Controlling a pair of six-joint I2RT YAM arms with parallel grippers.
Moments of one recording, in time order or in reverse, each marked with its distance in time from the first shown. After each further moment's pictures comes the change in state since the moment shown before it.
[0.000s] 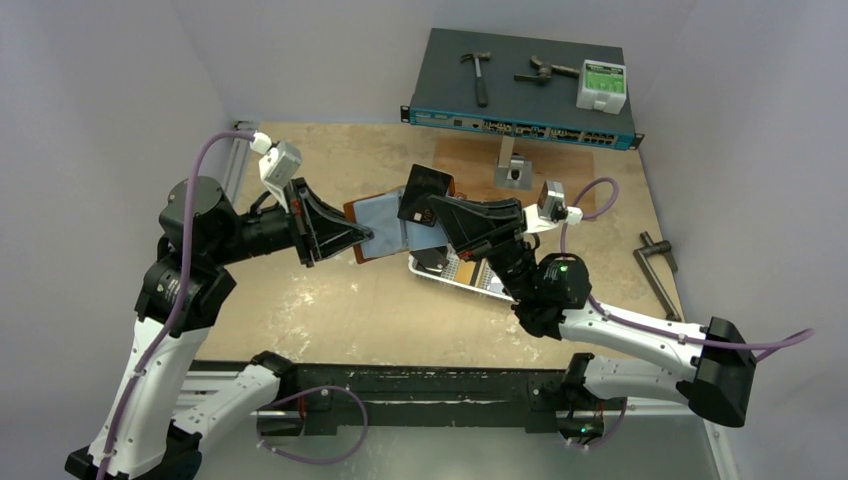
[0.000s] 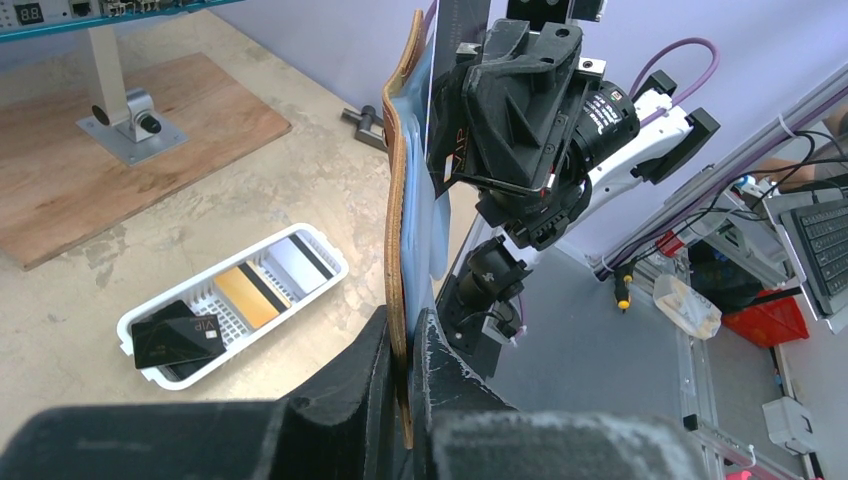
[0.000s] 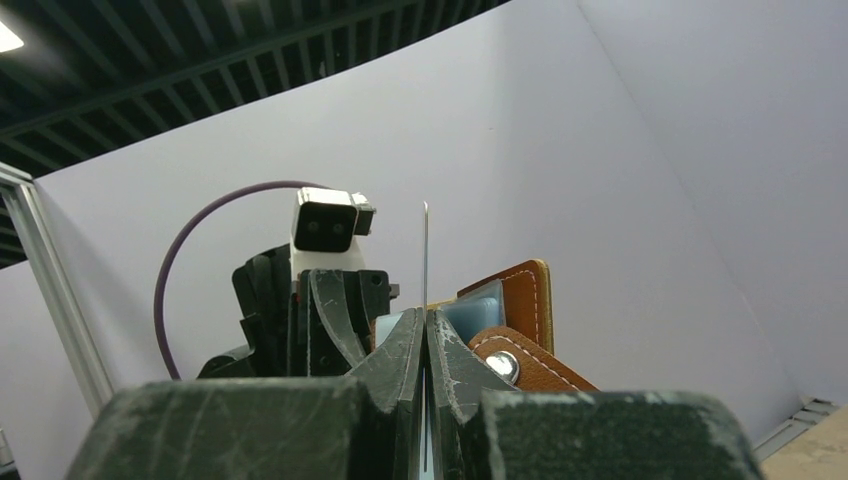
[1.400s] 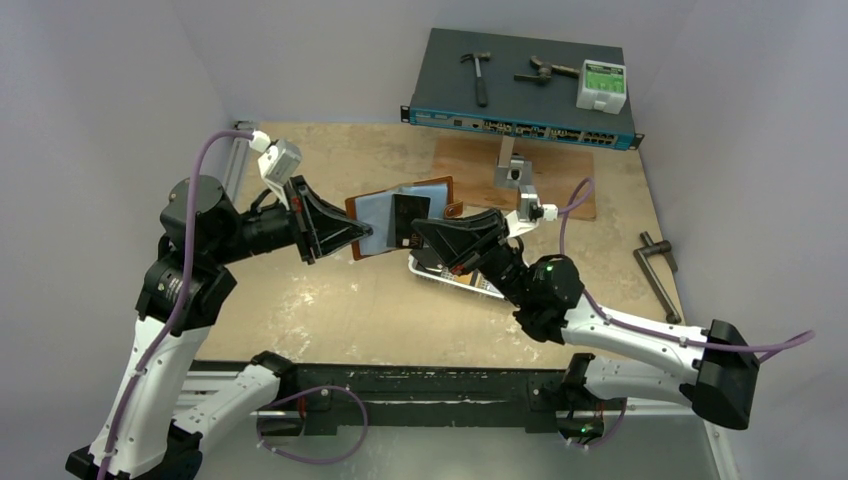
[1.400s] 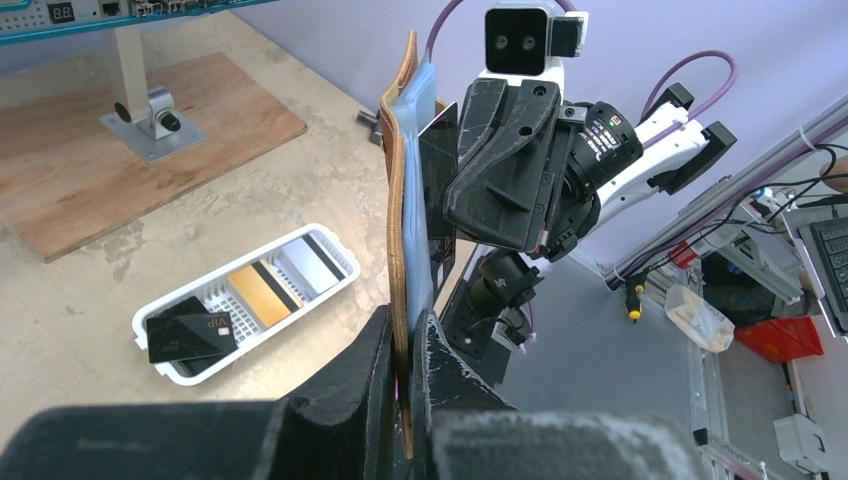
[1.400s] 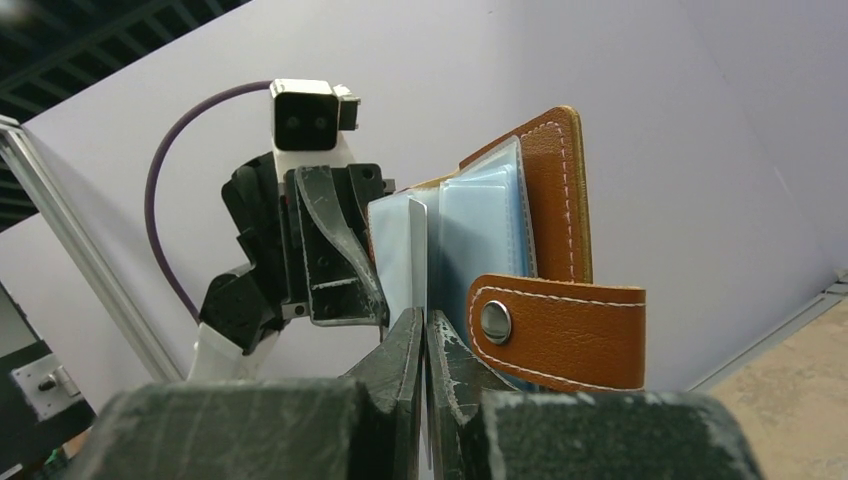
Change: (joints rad) left arm 0.005 0.001 0.000 -0.002 -0.030 0.000; right arm 0.005 -0.019 -0.053 -0.139 -0.077 0.116
